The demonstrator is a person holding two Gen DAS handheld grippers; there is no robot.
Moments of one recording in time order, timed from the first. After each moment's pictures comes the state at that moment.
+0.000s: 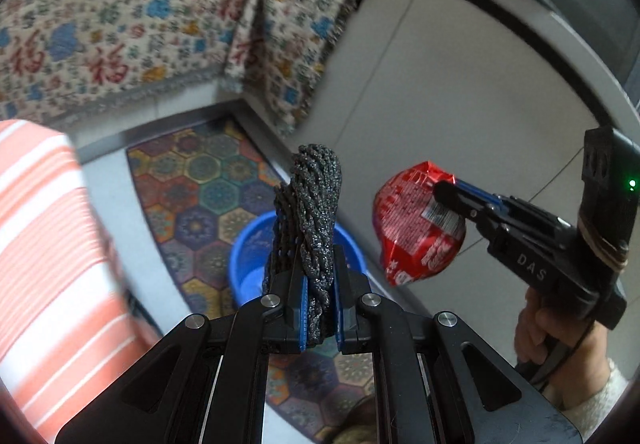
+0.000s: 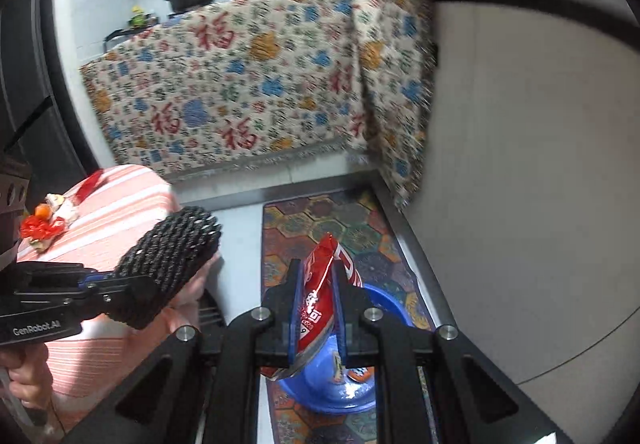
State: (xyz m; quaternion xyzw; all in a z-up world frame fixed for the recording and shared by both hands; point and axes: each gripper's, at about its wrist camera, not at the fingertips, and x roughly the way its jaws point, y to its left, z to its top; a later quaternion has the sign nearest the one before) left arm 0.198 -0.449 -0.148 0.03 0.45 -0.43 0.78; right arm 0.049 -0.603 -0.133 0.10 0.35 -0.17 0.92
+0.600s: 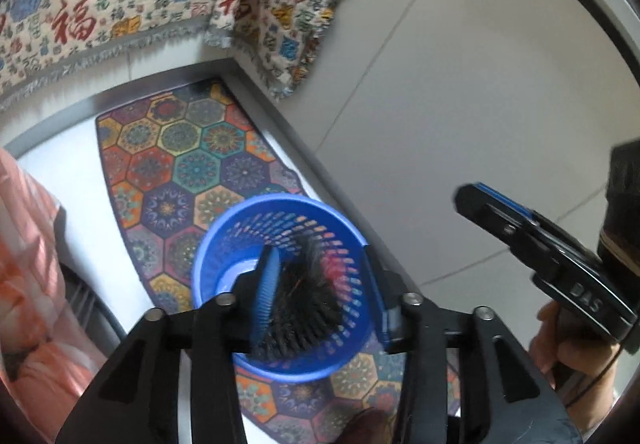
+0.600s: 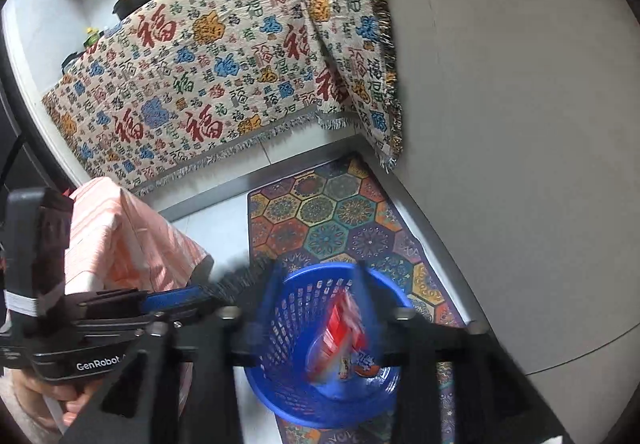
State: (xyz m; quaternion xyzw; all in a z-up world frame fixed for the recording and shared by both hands) left arm 0.238 -0.517 -0.242 0.02 0.50 -0.43 0.75; right arm 0.060 -0.677 -0.213 0.19 0.36 -0.18 0.90
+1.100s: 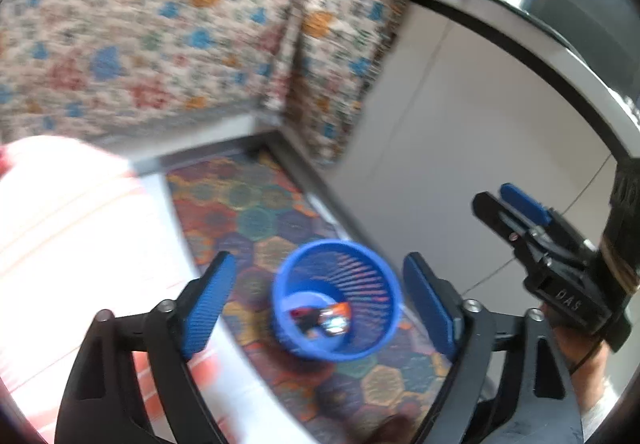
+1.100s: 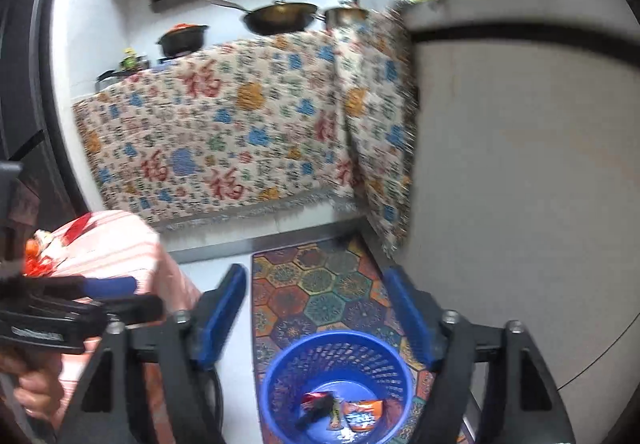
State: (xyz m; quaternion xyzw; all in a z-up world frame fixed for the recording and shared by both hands) left arm 0.207 -0.374 -0.119 0.02 0.40 -0.37 0.84; right arm 0.049 -0.581 -0.112 0.08 0.25 -0.20 0.94
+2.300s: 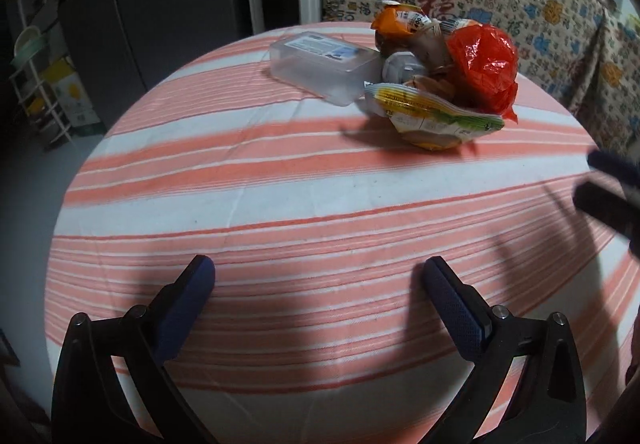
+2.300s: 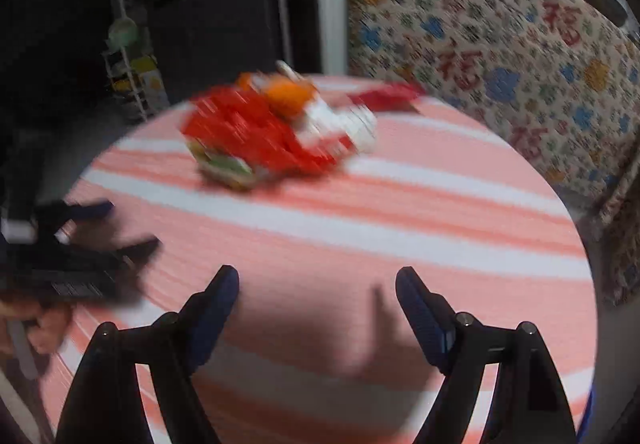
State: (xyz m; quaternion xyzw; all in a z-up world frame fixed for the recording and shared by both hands) left arm 0.269 0.060 -0.217 0.00 0.45 0.00 0.89; right arm 0.264 -0.137 -0.194 -0.04 0.40 0.14 0.90
